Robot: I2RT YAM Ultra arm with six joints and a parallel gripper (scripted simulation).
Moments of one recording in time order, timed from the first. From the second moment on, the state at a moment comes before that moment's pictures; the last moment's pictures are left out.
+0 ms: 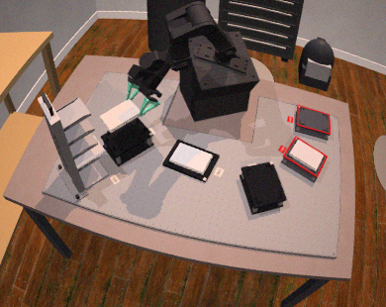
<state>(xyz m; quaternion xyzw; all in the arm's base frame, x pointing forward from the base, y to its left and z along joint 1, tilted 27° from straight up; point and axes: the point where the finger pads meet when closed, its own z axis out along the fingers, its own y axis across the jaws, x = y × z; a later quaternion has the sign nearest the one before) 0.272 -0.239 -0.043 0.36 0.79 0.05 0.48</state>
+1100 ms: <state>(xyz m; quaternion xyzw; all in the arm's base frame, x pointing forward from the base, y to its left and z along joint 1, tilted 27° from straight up) 0.262 -0.245 -0.020 0.36 0.79 0.05 0.49</state>
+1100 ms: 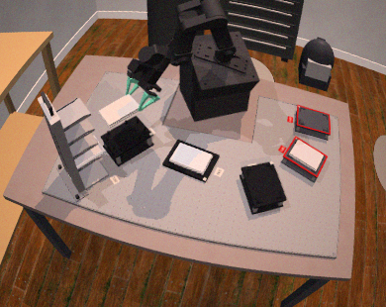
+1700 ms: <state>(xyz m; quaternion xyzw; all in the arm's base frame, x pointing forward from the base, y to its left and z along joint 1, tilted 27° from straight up) 0.256 -0.248 -0.007 0.36 0.79 0.05 0.48</state>
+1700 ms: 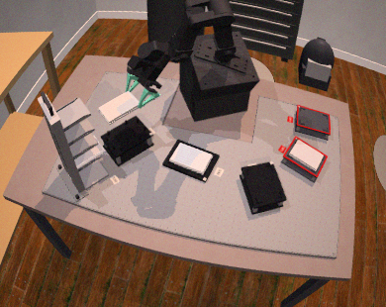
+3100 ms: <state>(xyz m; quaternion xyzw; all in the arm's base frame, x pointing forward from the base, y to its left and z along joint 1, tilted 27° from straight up) 0.241 -0.256 0.025 0.36 0.79 0.05 0.48</state>
